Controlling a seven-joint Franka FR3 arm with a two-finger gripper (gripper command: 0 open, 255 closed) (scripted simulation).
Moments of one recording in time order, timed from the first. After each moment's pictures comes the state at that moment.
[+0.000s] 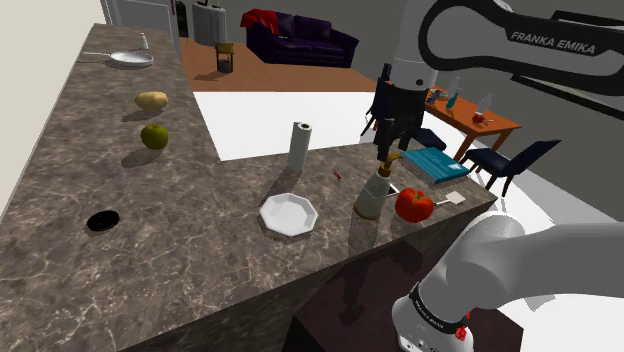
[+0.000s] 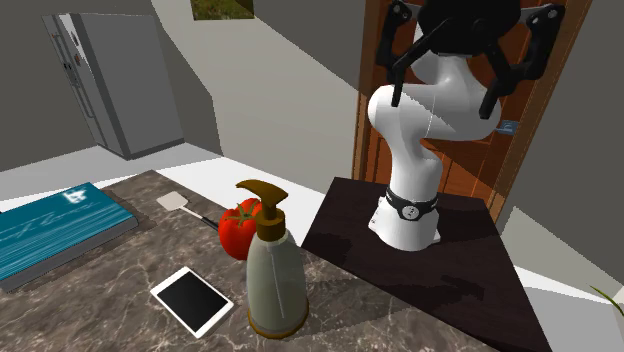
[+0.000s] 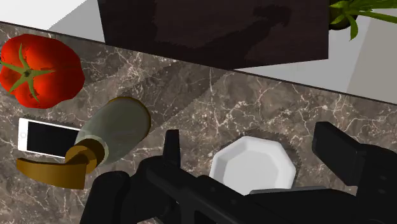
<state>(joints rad) -0.02 -0.77 -0.02 -2.38 -0.06 1.47 0.04</state>
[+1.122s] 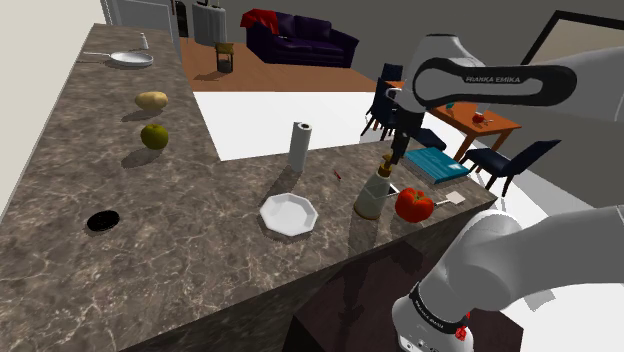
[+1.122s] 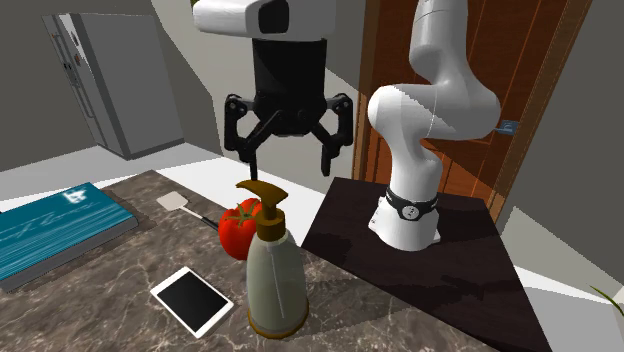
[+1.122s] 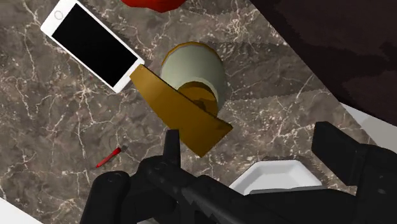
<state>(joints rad) 0.04 -0.64 -0.46 -2.49 -0.34 1.87 -0.71</state>
